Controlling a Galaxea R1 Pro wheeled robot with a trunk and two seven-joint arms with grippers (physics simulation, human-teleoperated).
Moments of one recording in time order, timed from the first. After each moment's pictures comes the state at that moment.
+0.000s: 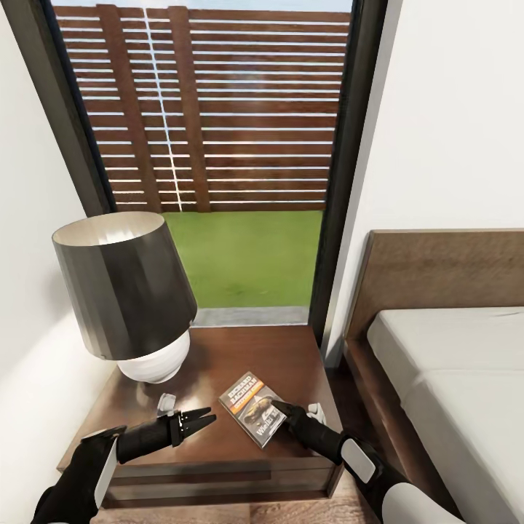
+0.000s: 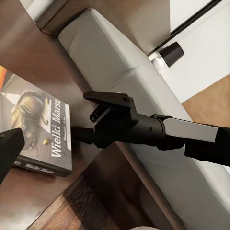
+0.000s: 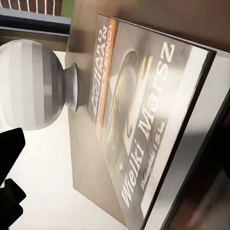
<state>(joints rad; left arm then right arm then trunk) -0.41 0.04 0.32 -0.90 -0.02 0.47 -1.43 -0.61 0.05 0.04 -0.32 -0.77 0.44 0.70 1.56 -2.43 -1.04</state>
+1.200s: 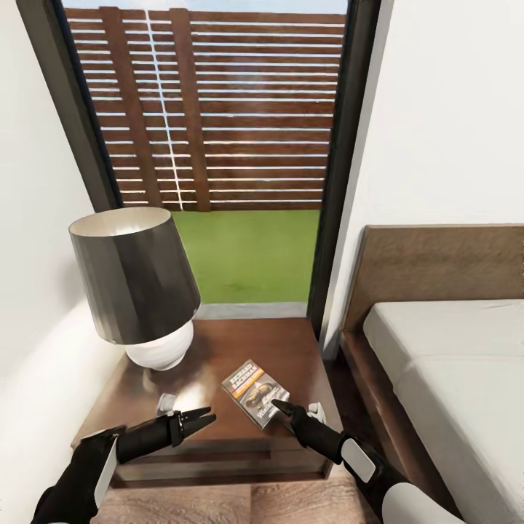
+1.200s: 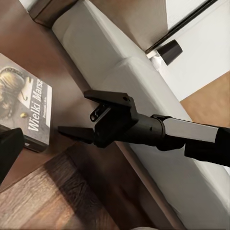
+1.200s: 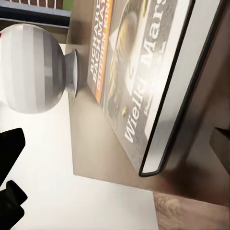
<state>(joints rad) -0.41 0.04 0.32 -0.90 -0.01 0.47 -1.43 -0.61 0.05 0.04 -0.32 -0.77 0.44 0.70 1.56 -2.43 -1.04</state>
